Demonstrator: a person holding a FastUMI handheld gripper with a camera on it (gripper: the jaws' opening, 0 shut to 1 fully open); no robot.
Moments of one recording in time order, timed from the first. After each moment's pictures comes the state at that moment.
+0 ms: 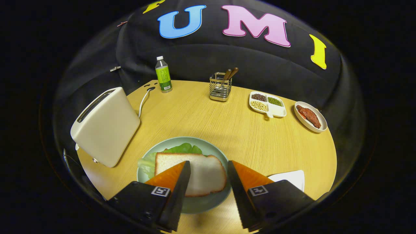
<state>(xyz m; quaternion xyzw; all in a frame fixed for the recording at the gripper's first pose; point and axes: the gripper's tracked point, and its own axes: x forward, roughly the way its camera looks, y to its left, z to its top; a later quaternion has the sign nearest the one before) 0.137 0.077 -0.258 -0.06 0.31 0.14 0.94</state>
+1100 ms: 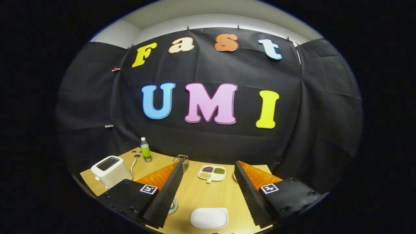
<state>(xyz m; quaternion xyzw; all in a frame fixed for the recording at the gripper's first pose) 0.072 -0.109 0.025 -0.03 0.01 0.06 1.00</state>
